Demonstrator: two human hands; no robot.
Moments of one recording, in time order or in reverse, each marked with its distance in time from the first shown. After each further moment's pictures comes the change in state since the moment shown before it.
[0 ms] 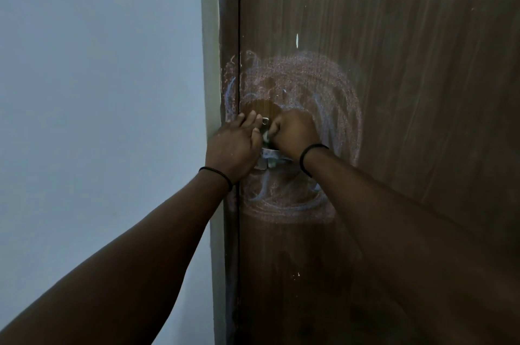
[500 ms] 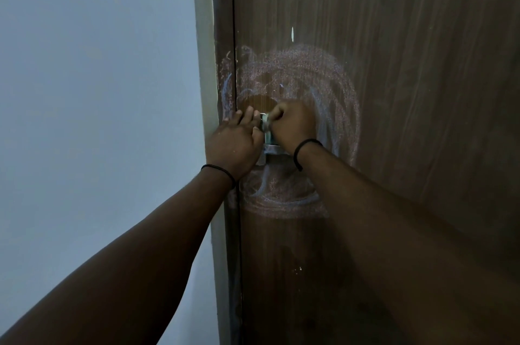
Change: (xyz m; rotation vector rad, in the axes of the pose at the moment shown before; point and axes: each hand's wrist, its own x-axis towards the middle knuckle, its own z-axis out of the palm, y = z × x) left_hand 0.001 0.004 0.005 0.030 -0.046 -0.029; right_hand -0.002 -0.005 0.006 0.184 0.181 0.109
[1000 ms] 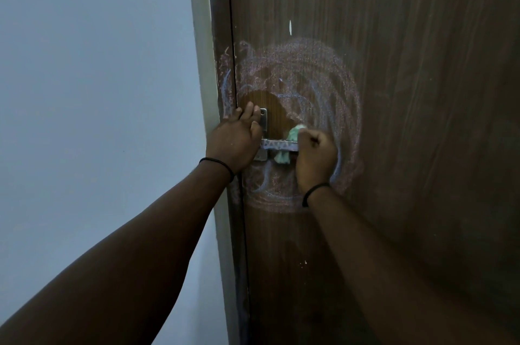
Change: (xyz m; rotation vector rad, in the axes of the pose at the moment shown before) left_hand 0.003 -0.004 -0.004 -0.097 -0.086 -0.009; right_hand -0.059 0.043 0.014 0.580 0.413 0.335
